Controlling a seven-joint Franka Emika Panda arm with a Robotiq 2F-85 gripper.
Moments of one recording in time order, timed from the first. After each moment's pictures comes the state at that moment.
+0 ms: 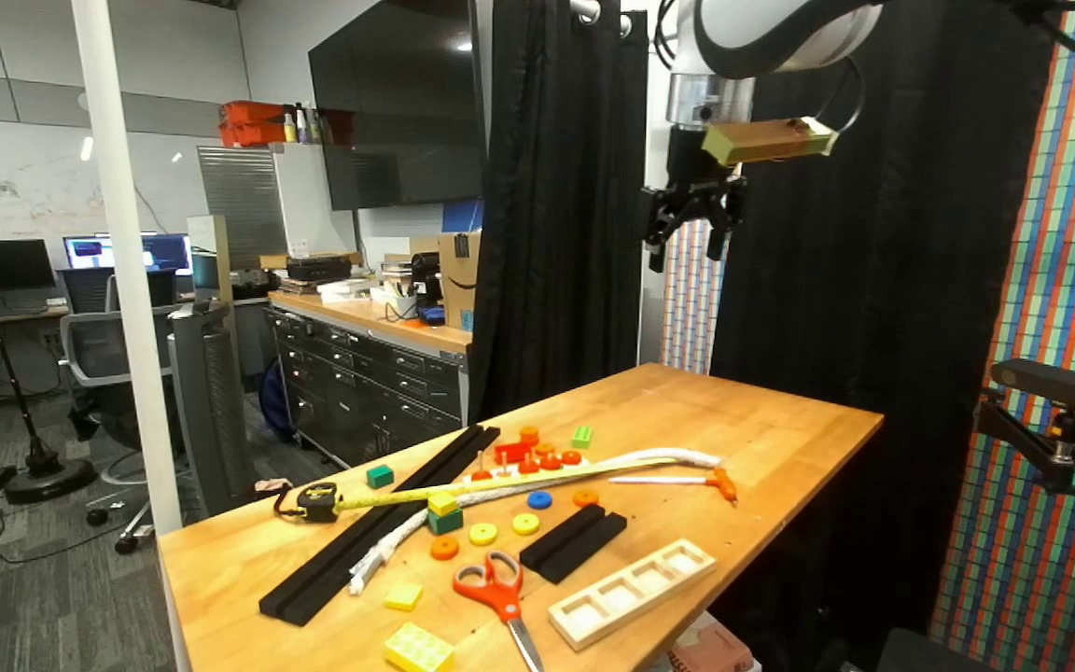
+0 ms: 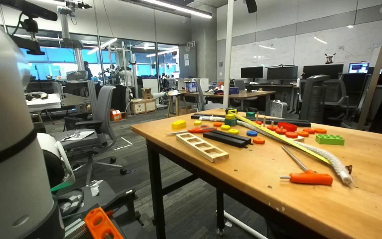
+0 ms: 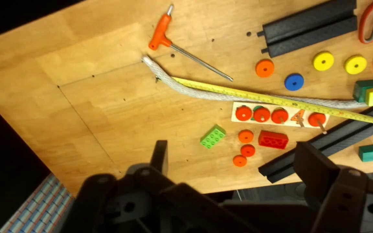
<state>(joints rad) -0.07 -0.48 -0.05 -2.14 -0.23 1.91 0.26</state>
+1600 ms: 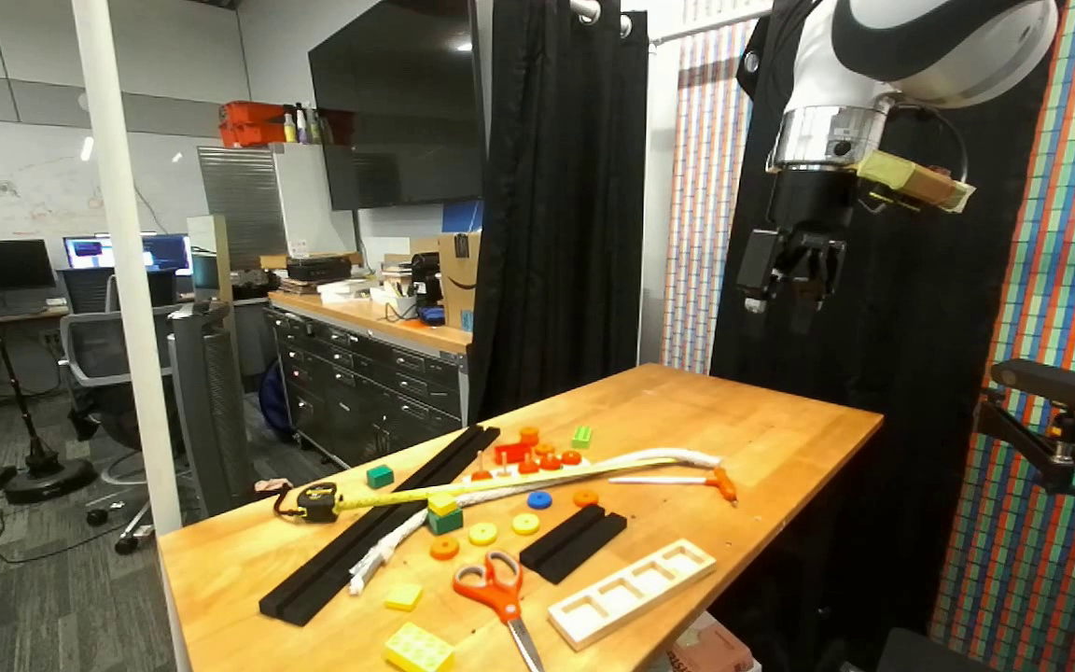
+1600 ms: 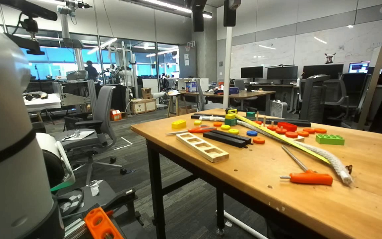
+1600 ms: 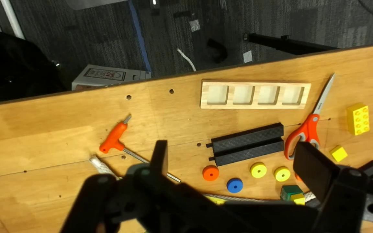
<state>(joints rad) -0.08 -0.79 -0.14 -2.46 -0.01 1.77 -0.03</state>
